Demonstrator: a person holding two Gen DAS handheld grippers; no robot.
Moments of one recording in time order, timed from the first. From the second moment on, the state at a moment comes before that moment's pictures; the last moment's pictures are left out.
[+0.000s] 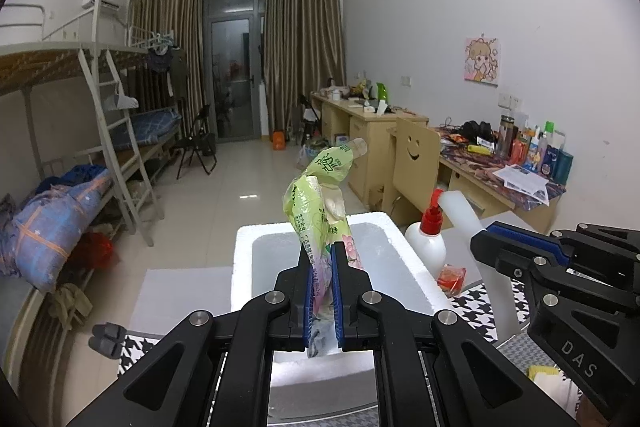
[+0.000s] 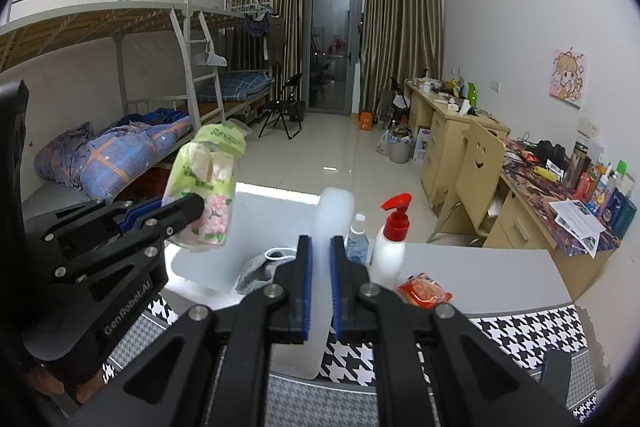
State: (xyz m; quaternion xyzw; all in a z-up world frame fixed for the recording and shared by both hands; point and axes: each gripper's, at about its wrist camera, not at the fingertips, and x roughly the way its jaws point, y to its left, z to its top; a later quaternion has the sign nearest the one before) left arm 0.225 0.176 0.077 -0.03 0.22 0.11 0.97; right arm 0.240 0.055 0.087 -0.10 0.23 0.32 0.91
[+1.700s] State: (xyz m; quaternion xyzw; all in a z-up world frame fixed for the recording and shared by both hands) left arm 0.208 0.227 0.065 -0.04 0.22 0.21 0.95; right arm 0.273 0.101 0.075 -0.12 0.27 0.31 0.90
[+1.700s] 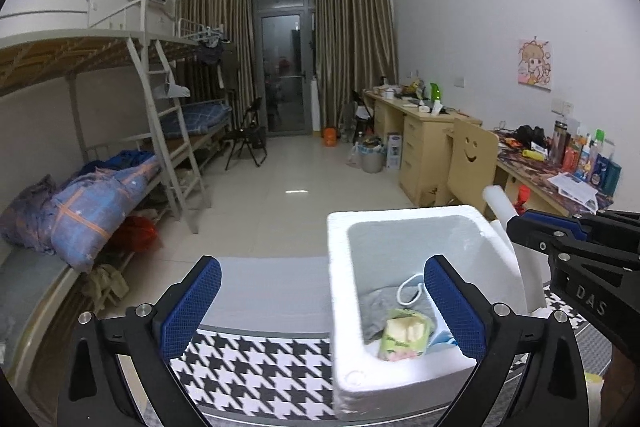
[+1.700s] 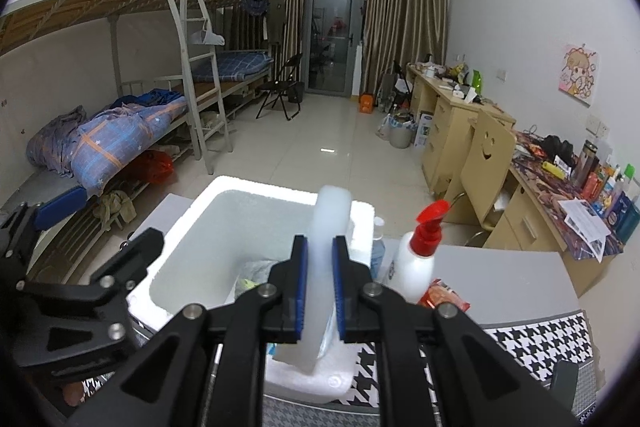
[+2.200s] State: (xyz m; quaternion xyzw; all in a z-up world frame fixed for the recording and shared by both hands) left arm 0.195 0.244 0.058 -0.05 0.23 0.23 0.94; right arm 0.294 0.122 0.063 -0.13 0.29 0.32 0.89
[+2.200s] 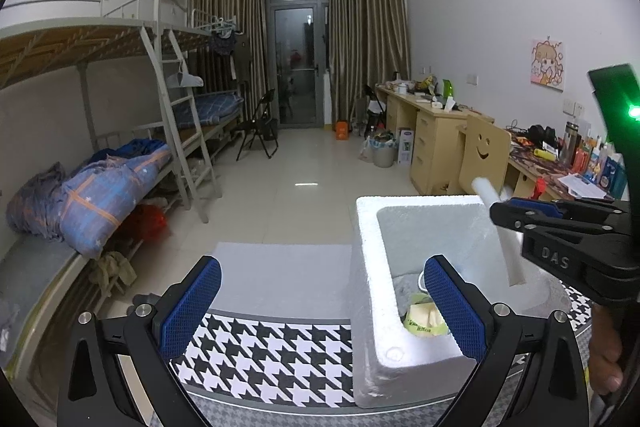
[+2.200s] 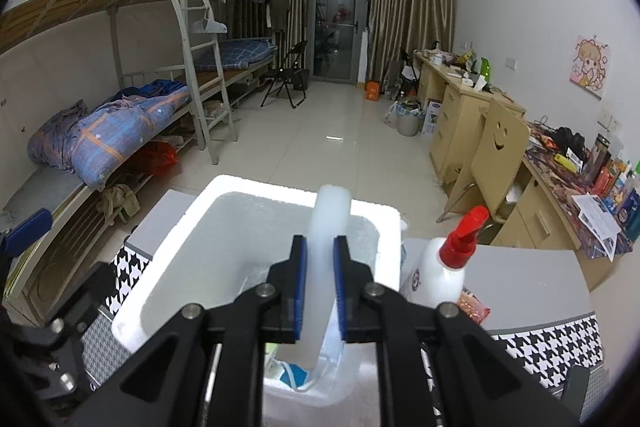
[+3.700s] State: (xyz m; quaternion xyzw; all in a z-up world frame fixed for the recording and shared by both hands) left arm 0.147 0.189 0.097 -0.02 0.20 0.21 0.96; right arm 0.226 0.047 0.103 -0.10 0.24 0.33 0.91
